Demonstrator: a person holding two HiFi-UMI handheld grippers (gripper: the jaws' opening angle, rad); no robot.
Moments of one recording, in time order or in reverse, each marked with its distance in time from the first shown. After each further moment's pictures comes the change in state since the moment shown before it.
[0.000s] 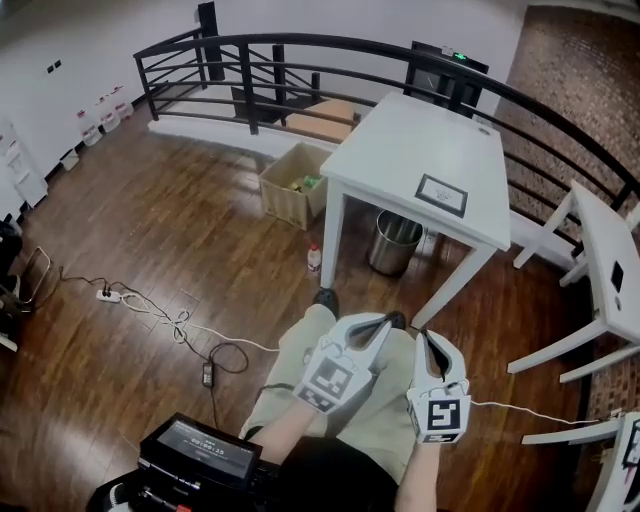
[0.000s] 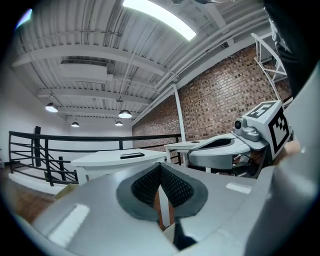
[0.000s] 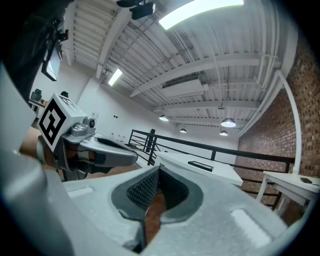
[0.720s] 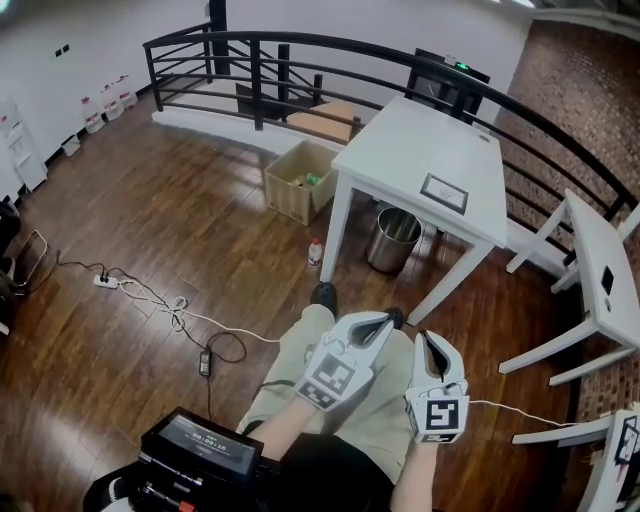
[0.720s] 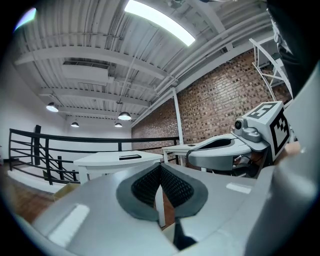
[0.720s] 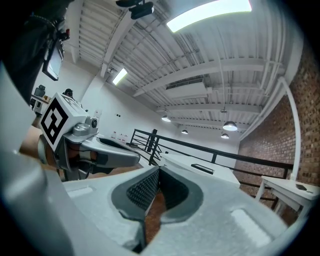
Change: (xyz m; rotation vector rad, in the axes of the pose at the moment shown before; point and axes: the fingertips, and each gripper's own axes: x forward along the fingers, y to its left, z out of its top) left arm -0.045 -0.023 0.008 -0.017 -0.025 -0.012; right arm -0.037 0.035 0.014 -0.040 0.015 0.003
